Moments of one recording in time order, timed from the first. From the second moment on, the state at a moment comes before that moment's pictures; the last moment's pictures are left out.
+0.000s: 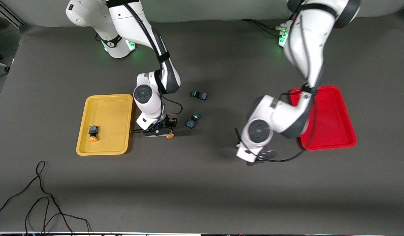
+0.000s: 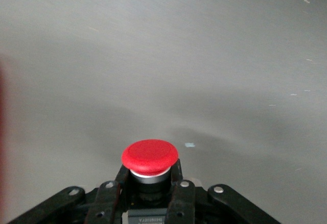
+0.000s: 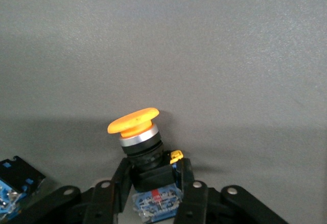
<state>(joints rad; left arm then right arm) -0.41 0.68 -0.04 -1.42 0.05 1.94 -0.76 1.16 0.65 -0.61 -2.02 0.65 2.57 0.08</state>
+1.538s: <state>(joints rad) 0.15 0.36 -0.03 -2.28 0.20 2.48 -0.11 0.87 0.64 -0.89 -1.98 0.58 2.00 -0.14</state>
